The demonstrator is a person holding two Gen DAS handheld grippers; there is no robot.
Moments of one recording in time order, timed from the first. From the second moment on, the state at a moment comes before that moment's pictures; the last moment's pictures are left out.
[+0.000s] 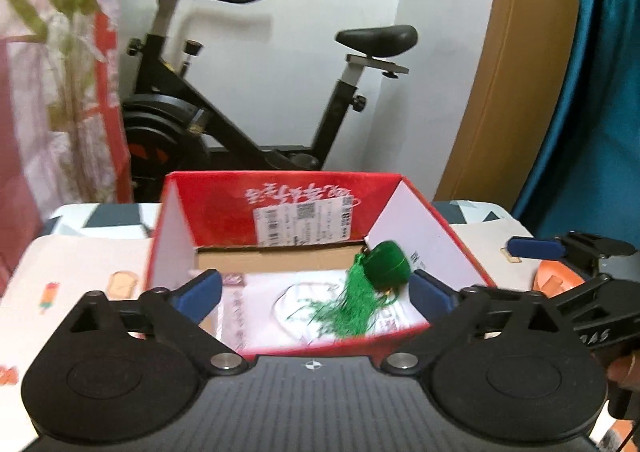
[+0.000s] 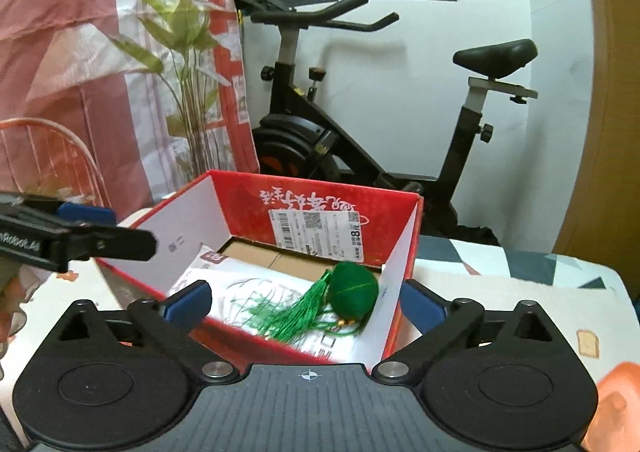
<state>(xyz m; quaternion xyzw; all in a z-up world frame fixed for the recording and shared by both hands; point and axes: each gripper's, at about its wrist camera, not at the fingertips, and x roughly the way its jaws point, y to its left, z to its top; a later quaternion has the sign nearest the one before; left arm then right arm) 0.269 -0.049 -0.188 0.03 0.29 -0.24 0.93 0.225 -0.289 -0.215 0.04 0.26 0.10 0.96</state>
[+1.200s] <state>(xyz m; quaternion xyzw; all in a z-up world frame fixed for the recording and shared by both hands) 0.124 -0.015 -0.284 -0.02 0.41 -0.26 0.87 0.070 -0.257 -0.318 0.11 0.39 0.11 0.91</state>
